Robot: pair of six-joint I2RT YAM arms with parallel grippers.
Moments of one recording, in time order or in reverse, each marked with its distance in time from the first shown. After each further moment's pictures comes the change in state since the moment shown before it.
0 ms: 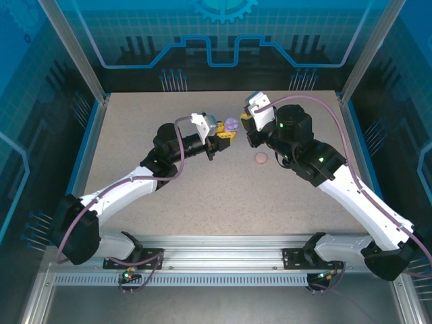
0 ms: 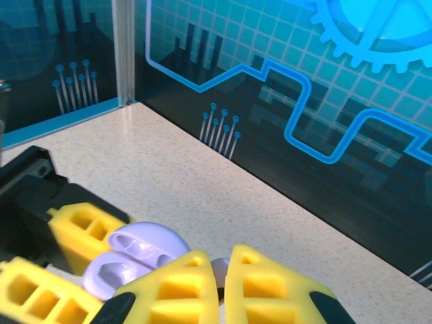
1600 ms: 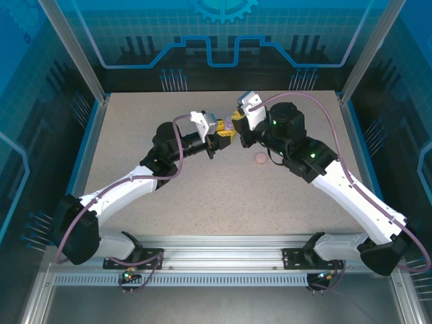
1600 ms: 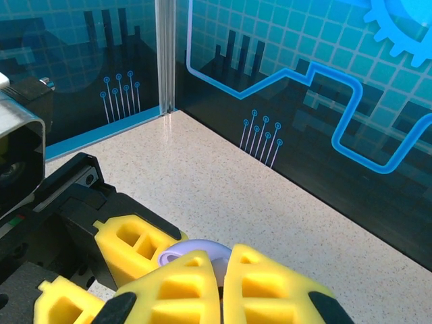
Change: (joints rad) left arm -0.003 0.001 0.016 0.010 0.001 -0.024; right arm -0.004 0.050 -0.005 0.058 -0.112 0.045
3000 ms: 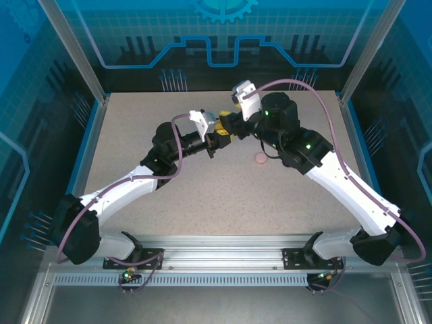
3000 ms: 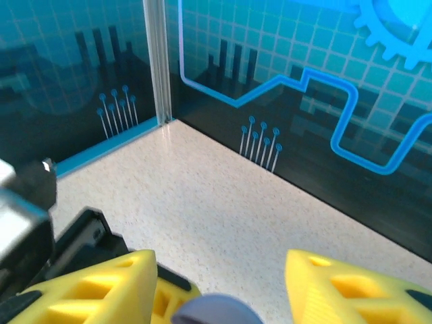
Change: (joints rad) left arm 0.000 0.004 0.000 0.029 -0.008 -0.030; right arm 0.033 0.108 0.205 -0.093 0.047 0.105
